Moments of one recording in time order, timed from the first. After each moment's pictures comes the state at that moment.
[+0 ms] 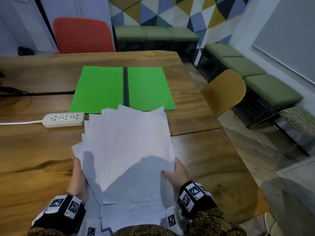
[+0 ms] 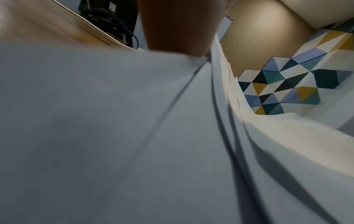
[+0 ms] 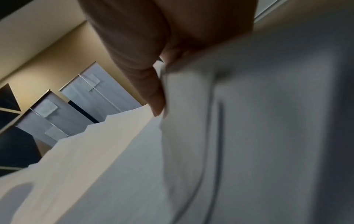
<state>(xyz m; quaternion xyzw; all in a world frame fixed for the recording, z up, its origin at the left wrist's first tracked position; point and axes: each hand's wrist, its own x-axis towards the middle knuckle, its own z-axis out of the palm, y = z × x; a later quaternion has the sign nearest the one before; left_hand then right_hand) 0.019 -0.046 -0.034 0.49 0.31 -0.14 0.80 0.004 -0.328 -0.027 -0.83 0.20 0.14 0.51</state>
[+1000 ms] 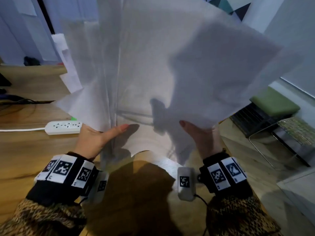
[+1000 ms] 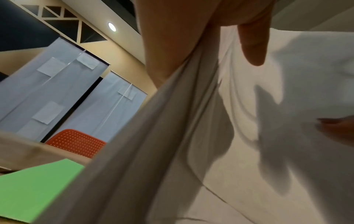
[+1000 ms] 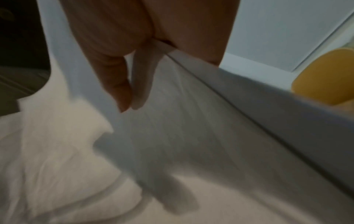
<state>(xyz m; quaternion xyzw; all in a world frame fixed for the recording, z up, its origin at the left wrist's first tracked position) 0.055 -0.105 0.124 0.68 -0.02 0.05 0.73 0.048 -0.354 0.127 -0.67 -0.04 -0.18 0.72</state>
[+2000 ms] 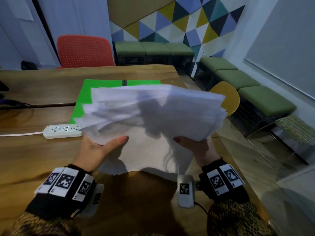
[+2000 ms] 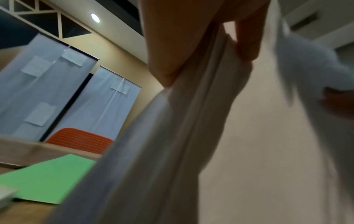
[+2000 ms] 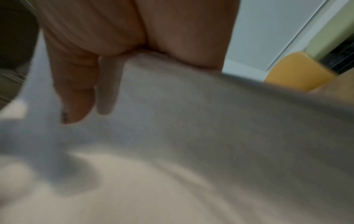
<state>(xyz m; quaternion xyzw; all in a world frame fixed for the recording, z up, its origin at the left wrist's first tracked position) 0.047 -0.106 0.111 0.70 -0.10 0.10 0.70 0.038 -0.355 0.114 -0.67 0.03 -0.06 0.74</state>
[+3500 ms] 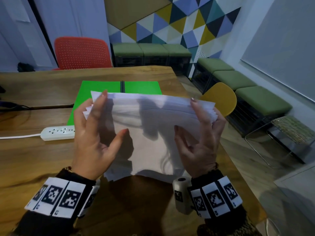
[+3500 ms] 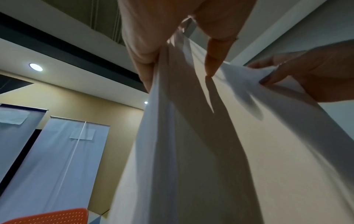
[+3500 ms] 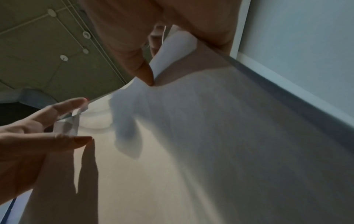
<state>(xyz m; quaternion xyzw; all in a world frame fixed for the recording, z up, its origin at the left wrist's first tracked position) 0.034 -0.110 0.140 0.81 -0.20 0.35 0.42 0.011 -0.327 0.143 -0.81 -0.06 -0.43 0.40</state>
